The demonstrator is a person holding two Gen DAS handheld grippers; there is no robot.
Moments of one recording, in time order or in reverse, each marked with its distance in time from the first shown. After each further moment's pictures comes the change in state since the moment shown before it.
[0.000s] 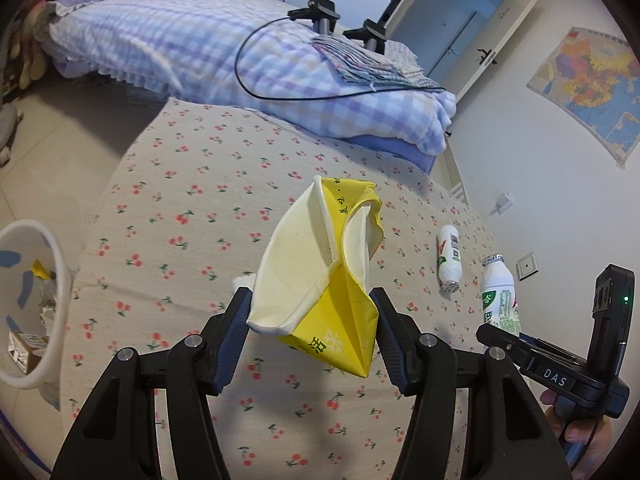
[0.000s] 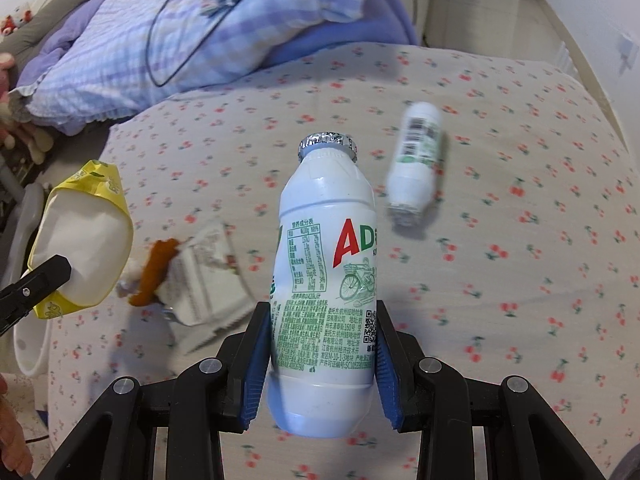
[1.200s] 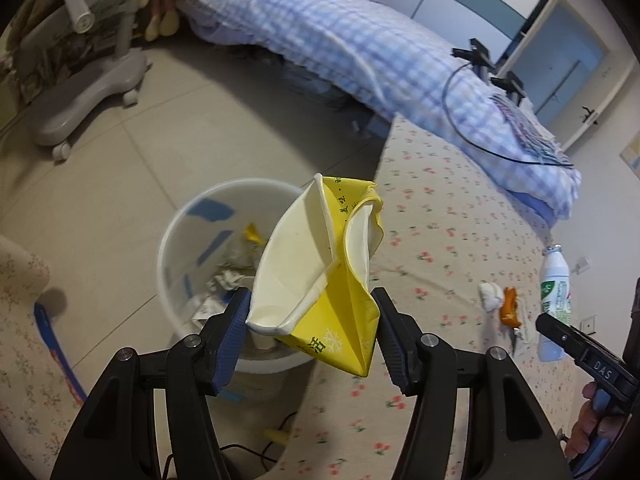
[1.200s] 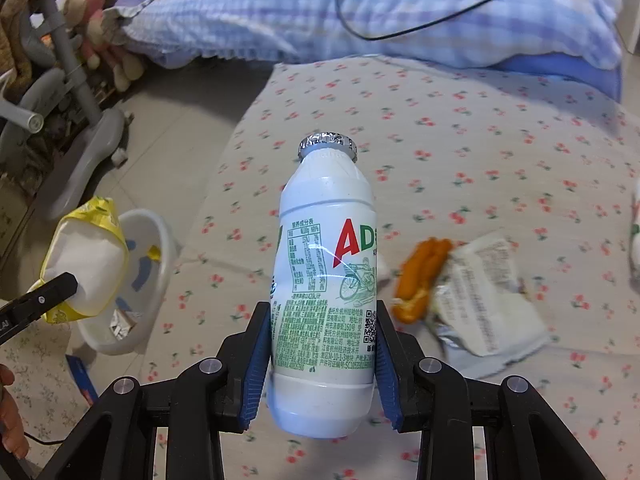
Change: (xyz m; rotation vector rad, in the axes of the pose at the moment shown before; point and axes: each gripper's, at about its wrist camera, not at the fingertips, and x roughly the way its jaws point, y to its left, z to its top) left arm -0.098 0.214 -0.023 -0.256 -0.015 0.299; right arm 0.047 0.192 -0.012 -0.251 0.048 0.155
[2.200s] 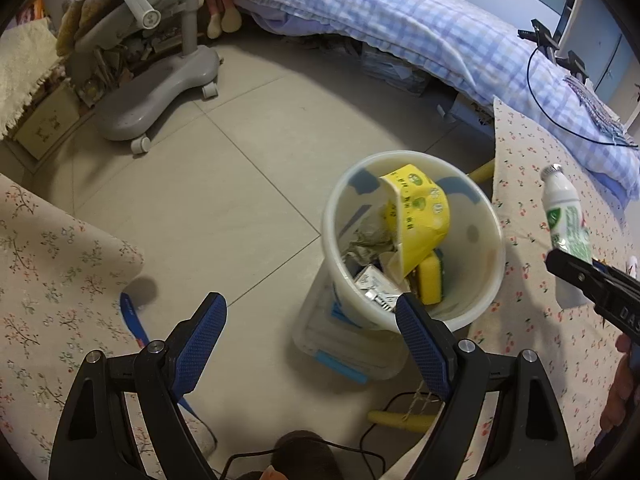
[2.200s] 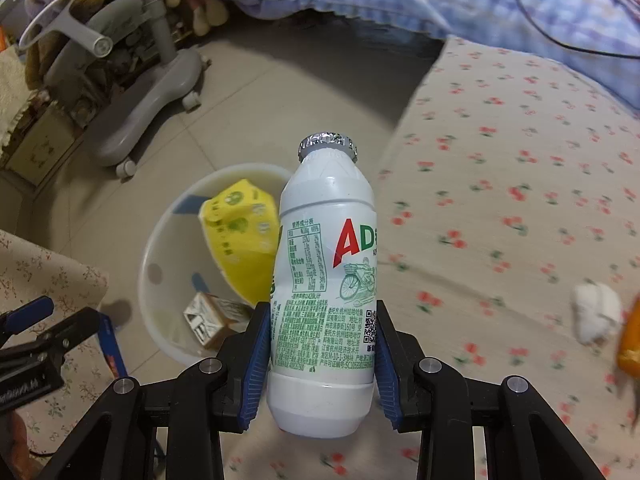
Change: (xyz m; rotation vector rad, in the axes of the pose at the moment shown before) left arm -0.017 0.089 -0.021 0.025 0.032 0.281; right arm 0.083 0.140 0.003 -0.202 0.062 0.125
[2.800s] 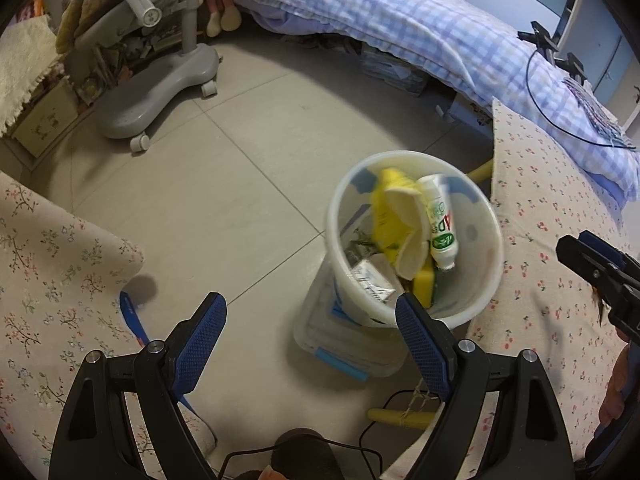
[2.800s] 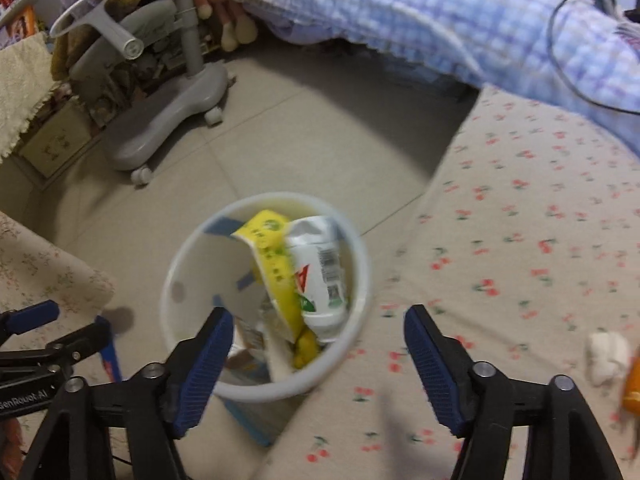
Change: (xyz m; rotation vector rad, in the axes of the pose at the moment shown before) left arm -0.004 -0.004 0.000 0.001 0.004 -0.022; right arm -0.019 0.014 0.001 -0.071 -0.108 -0.029
